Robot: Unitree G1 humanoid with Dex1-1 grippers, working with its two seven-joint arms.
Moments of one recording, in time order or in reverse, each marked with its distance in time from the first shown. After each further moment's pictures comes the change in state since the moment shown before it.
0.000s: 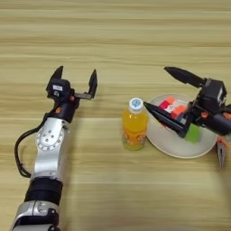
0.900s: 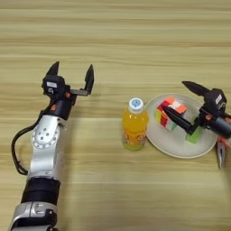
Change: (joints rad) left arm 0.008 0.007 0.017 -0.076 -0.040 0.042 -0.022; right arm -0.016 0.018 -0.073 0.364 -0.116 -0.149 -0.004
